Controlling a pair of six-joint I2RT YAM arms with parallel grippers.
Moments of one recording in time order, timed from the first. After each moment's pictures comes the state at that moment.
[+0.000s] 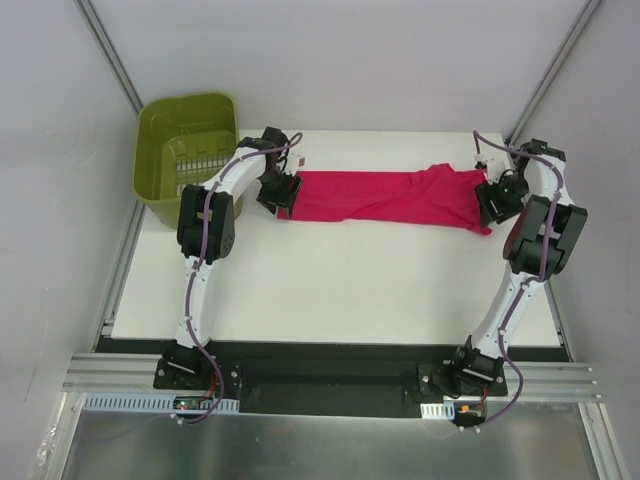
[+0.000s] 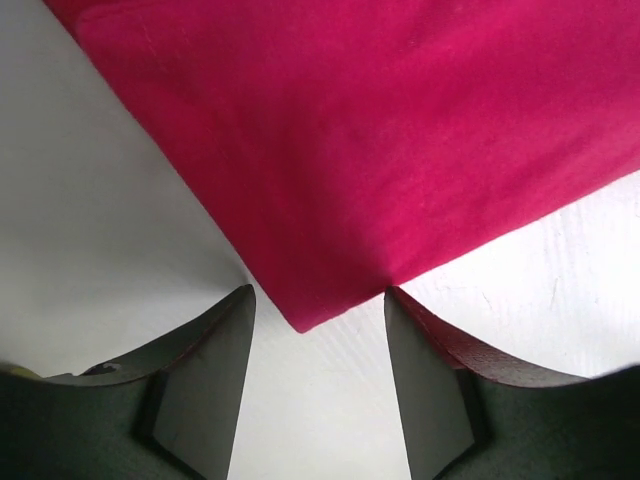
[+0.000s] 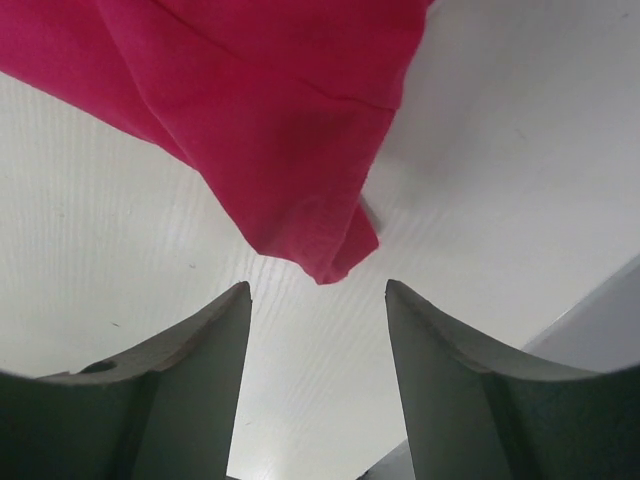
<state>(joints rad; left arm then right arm) -0.30 2.37 2.05 -1.03 0.25 0.10 -0.32 2.18 1.89 -1.16 -0.21 -0.73</state>
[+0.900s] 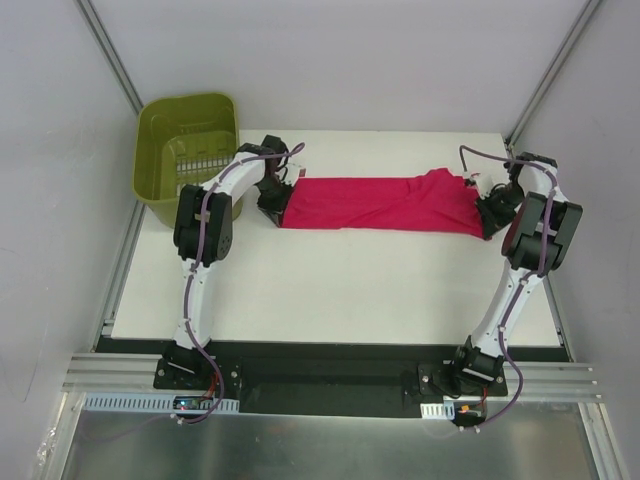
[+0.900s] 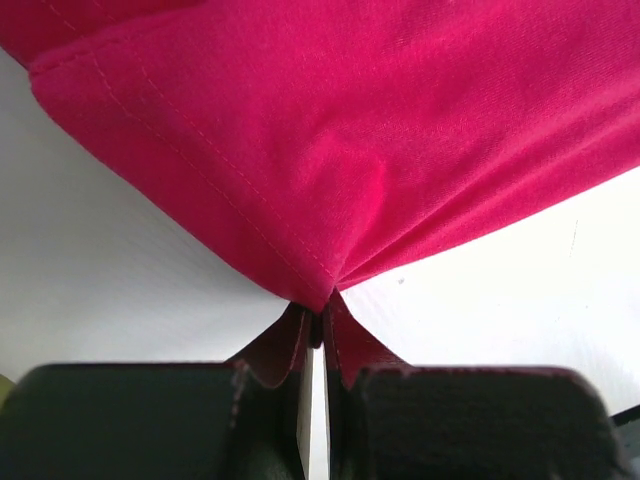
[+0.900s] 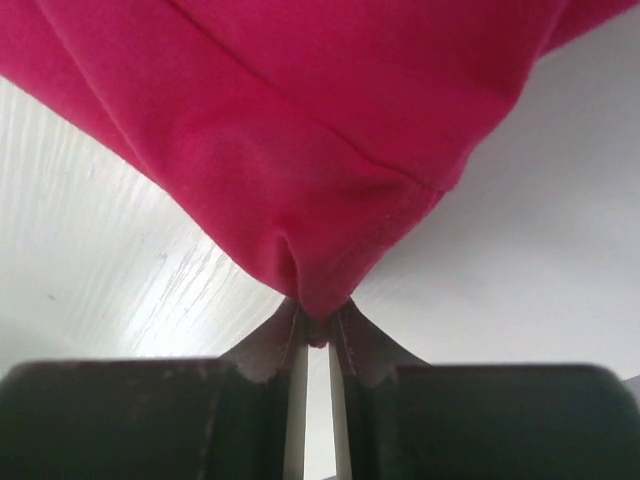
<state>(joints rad) -0.30 2.32 1.95 -1.04 0.28 0.16 -0.32 2.27 1.88 -1.19 -0.23 -0.94</state>
